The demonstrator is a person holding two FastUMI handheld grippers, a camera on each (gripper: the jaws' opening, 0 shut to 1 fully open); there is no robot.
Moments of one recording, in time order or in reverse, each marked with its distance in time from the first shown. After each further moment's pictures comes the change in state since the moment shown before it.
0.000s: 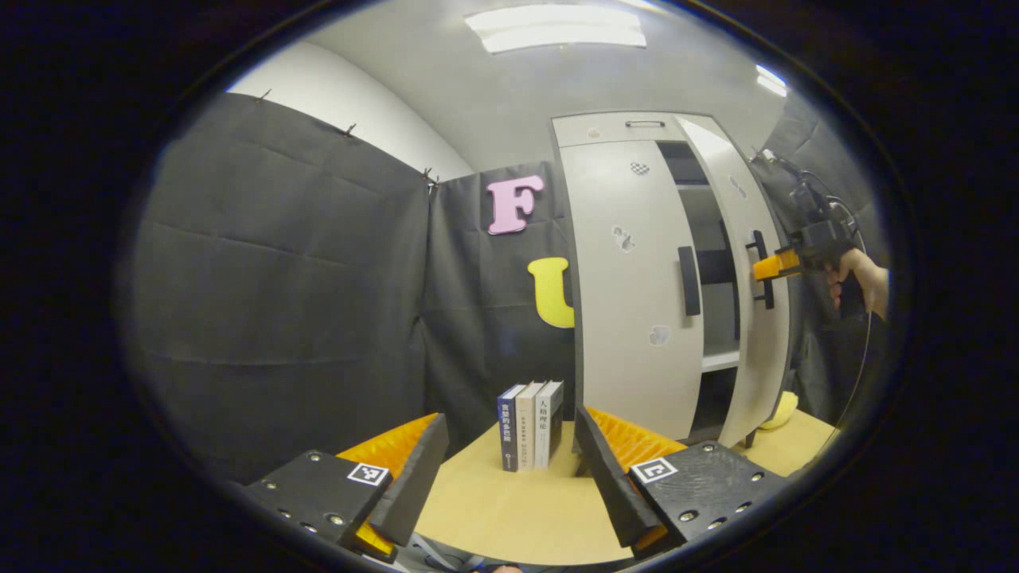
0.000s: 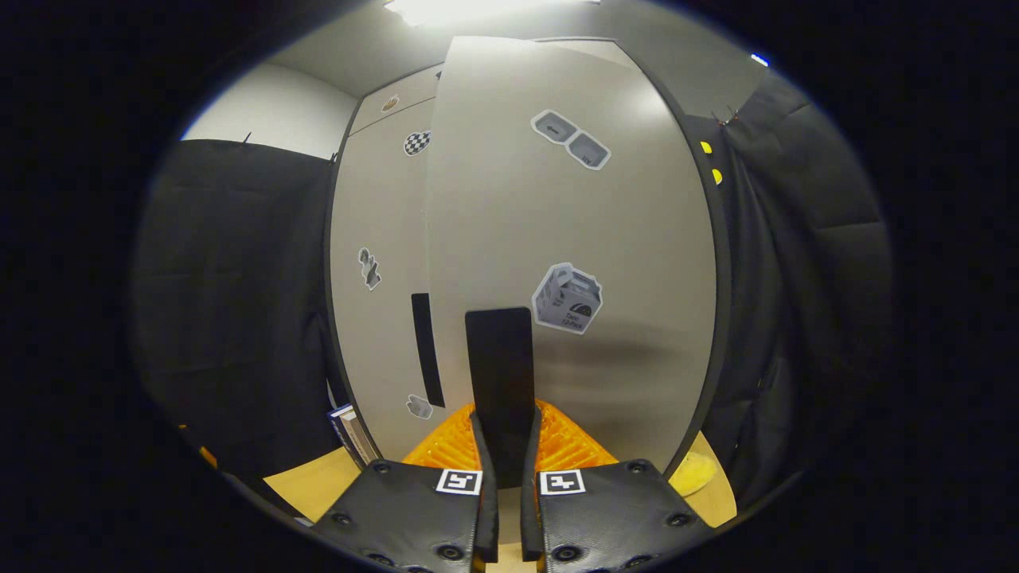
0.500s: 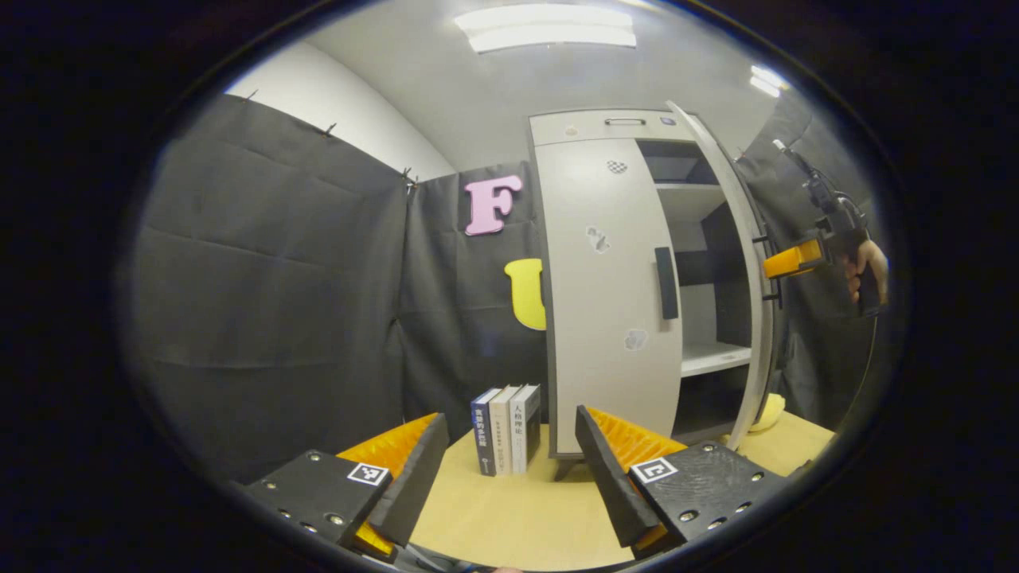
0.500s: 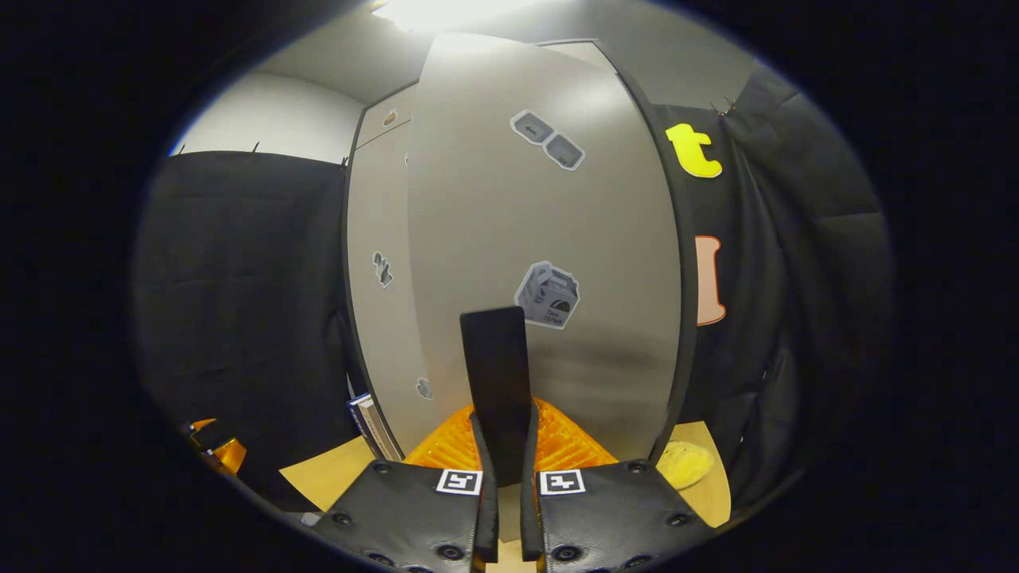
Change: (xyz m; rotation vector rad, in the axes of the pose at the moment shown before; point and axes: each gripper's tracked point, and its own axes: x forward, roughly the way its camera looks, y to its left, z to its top) left arm 0.013 -0.042 0.007 0.008 -0.007 -0.077; right arm -0.036 -0.022 -0.002 0.023 0.029 0.060
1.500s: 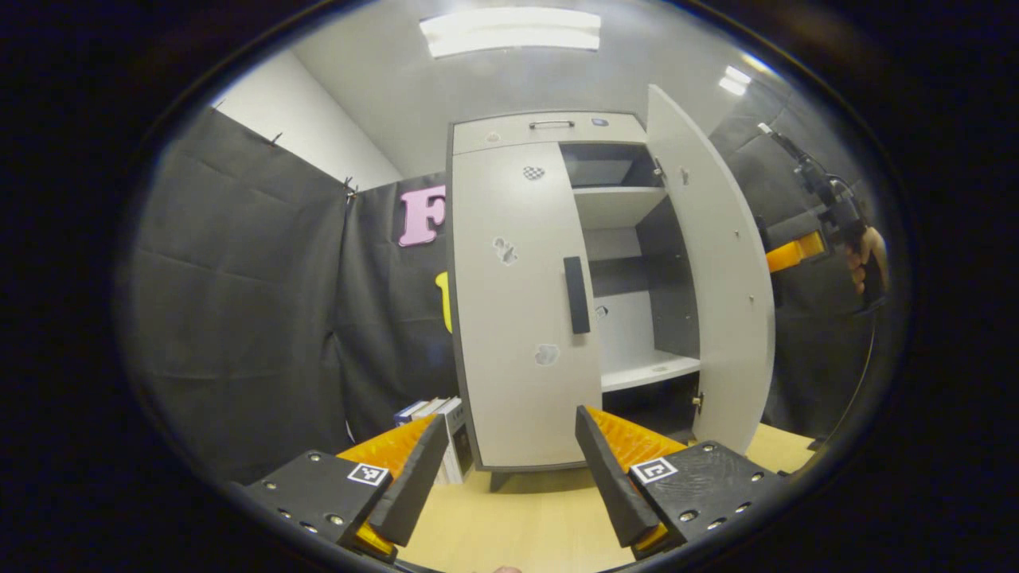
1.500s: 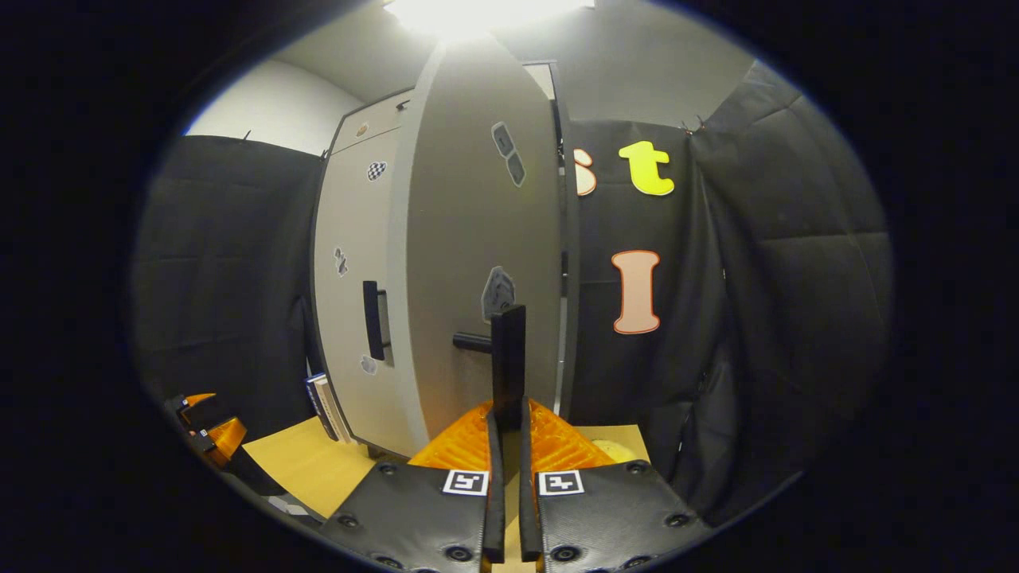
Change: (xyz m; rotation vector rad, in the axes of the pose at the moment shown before) left arm 0.001 -0.119 0.020 0.014 -0.028 -0.177; right arm -0.084 -0.097 -0.002 -0.074 -0.016 -0.146
